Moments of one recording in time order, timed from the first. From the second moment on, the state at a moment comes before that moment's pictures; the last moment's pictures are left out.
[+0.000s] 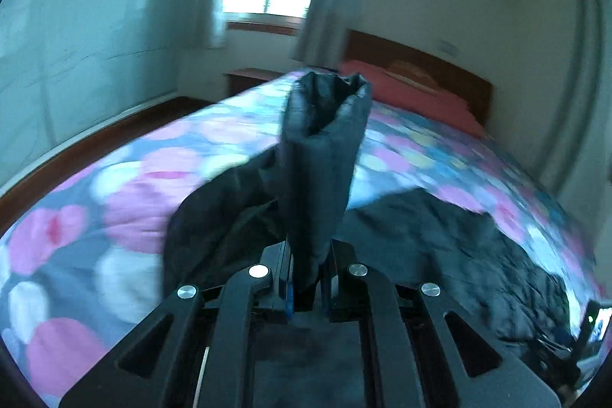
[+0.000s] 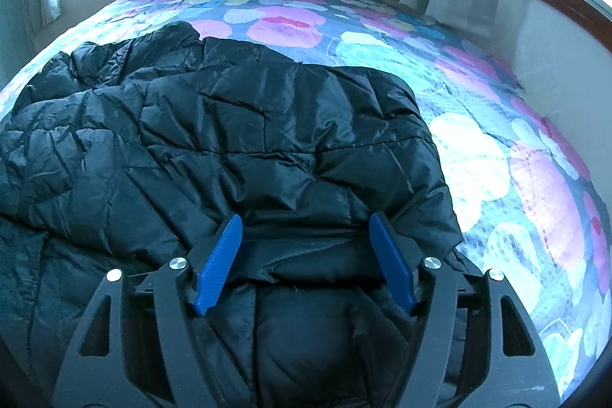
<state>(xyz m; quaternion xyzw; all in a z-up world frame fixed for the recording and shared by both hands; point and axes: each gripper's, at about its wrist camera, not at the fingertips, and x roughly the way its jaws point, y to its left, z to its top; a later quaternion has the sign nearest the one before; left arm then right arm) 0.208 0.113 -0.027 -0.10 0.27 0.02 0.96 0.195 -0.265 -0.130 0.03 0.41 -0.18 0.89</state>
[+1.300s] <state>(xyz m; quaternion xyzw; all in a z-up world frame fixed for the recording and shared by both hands) 0.199 -0.033 -0.047 0.06 0.30 -0.07 0.95 0.188 -0.238 -0.069 0.12 0.38 -0.08 0.91</state>
